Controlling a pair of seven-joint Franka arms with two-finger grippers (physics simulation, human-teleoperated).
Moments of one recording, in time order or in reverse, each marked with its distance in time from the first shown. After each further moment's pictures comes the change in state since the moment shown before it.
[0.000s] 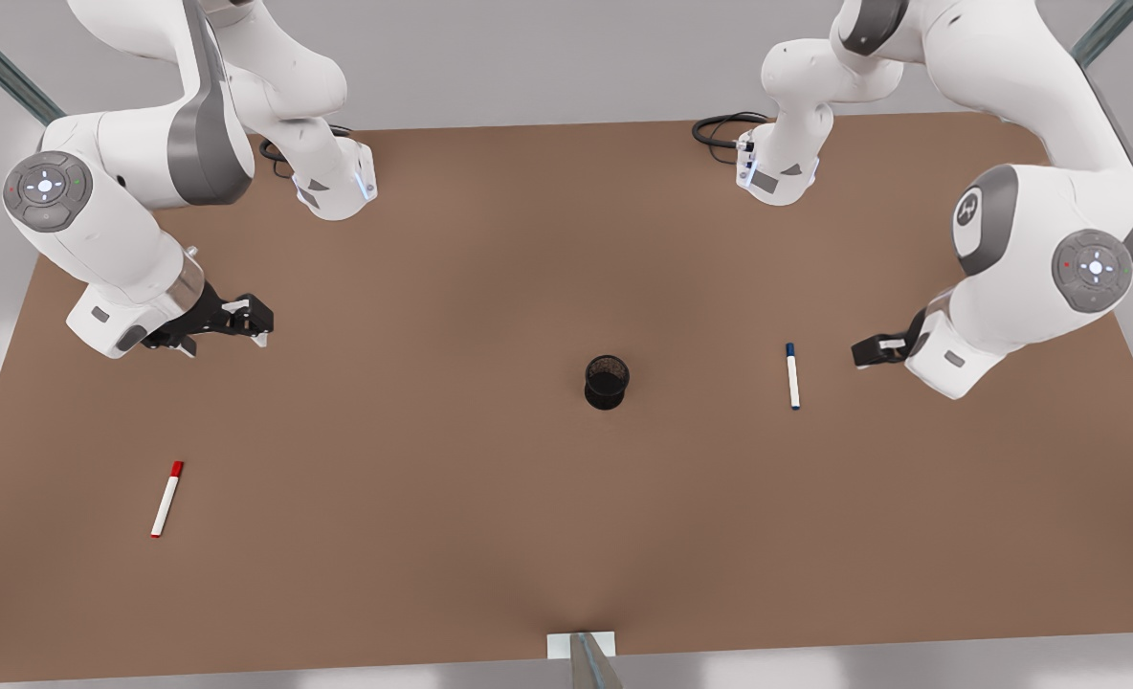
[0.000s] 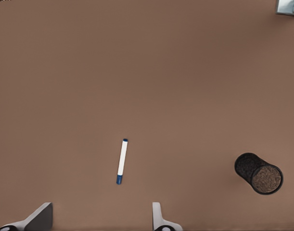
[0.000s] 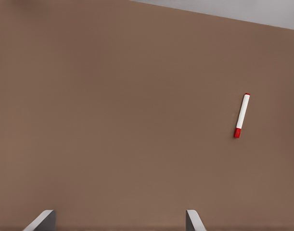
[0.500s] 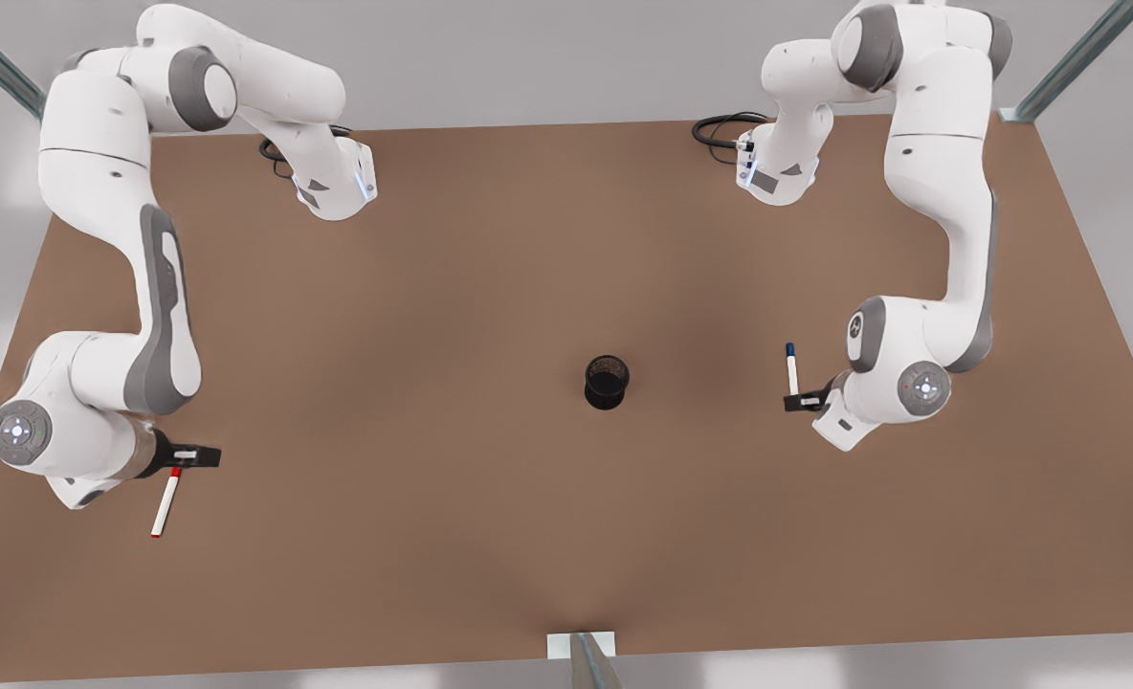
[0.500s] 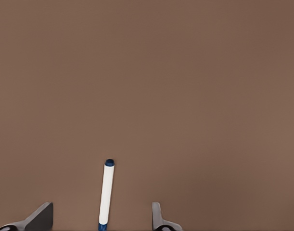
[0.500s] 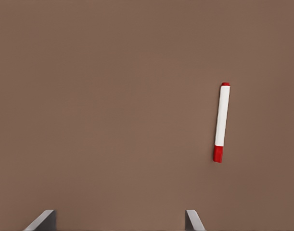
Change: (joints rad) left arm 0.020 0.117 0.004 -0.571 -0.011 0.583 0.030; right arm -0.249 0.523 -0.020 0.129 -0.046 0.274 -0.041
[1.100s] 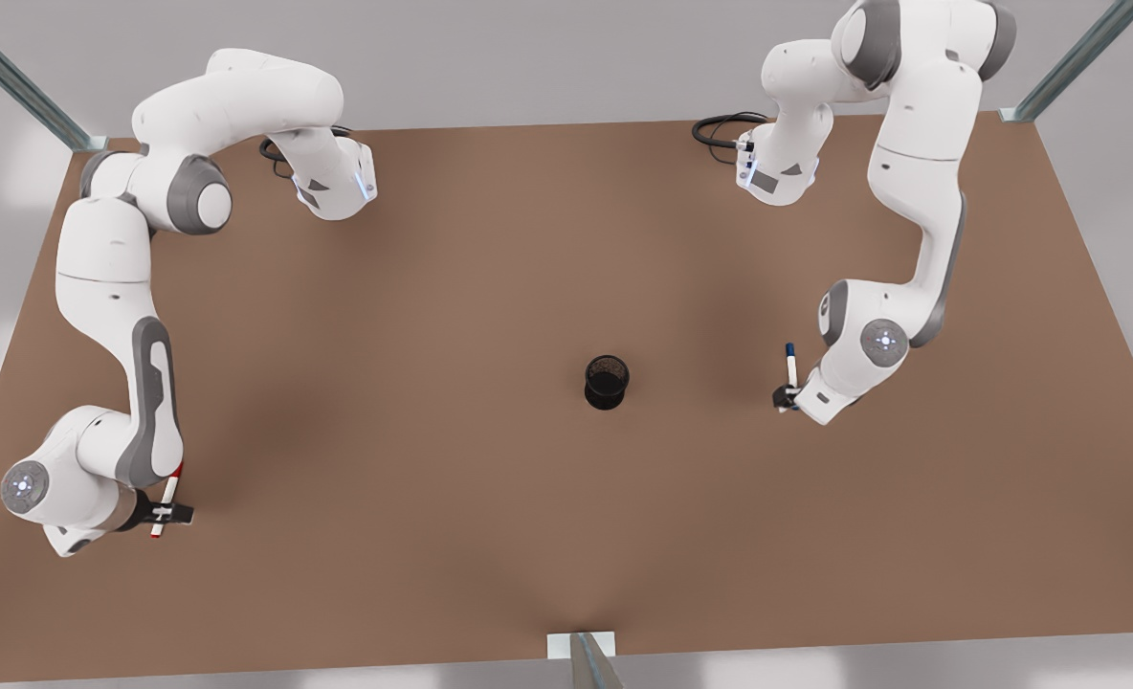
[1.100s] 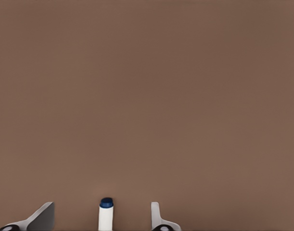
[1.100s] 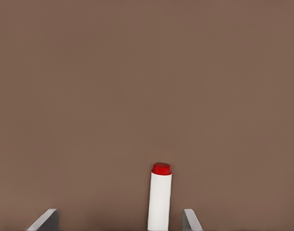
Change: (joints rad) left arm 0.013 -0.033 0.000 -0.340 0.062 0.556 0.065; right arm -0.136 0.455 -0.041 0.300 0.047 0.288 -0.219
